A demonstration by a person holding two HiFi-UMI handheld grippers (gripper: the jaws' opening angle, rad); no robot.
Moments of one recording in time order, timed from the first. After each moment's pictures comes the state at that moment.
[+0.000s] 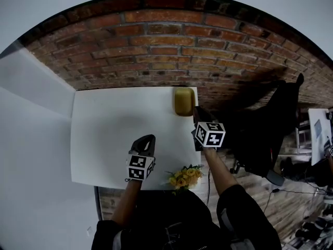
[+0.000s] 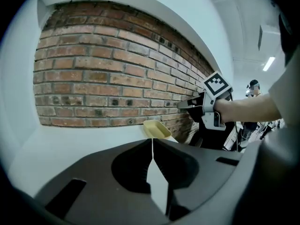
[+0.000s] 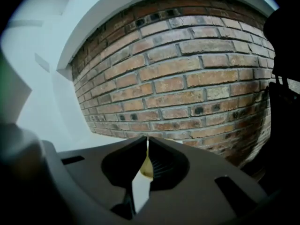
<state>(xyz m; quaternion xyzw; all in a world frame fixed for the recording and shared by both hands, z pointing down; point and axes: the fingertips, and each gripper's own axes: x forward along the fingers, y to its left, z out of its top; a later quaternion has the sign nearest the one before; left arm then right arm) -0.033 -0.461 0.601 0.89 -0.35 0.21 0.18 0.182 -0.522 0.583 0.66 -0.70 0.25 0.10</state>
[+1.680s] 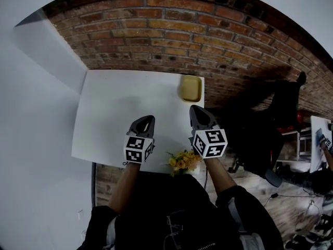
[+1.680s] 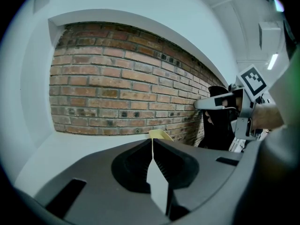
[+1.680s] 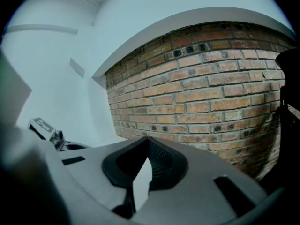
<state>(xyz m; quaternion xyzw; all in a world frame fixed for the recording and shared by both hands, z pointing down) -0.063 -0.438 0.551 0.89 -0.41 0.17 0.15 0.093 -0.437 0.493 0.60 -0.78 0.16 0.07</state>
